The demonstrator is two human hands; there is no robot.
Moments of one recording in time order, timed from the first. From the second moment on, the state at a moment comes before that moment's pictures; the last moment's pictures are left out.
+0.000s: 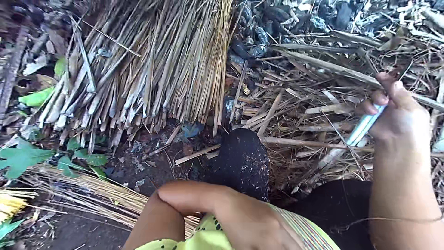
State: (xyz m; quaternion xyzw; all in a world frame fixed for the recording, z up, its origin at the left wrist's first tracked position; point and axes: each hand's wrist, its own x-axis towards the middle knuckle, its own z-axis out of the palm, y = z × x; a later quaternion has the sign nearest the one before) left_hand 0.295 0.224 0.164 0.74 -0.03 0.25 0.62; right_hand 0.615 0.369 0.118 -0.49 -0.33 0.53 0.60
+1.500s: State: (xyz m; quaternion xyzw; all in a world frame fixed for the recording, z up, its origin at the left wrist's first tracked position) left_hand 0.198 0.324 0.017 0.51 0.72 0.32 0.34; right_hand 0.539 0.331 0.116 -0.57 -0.67 0.36 0.32
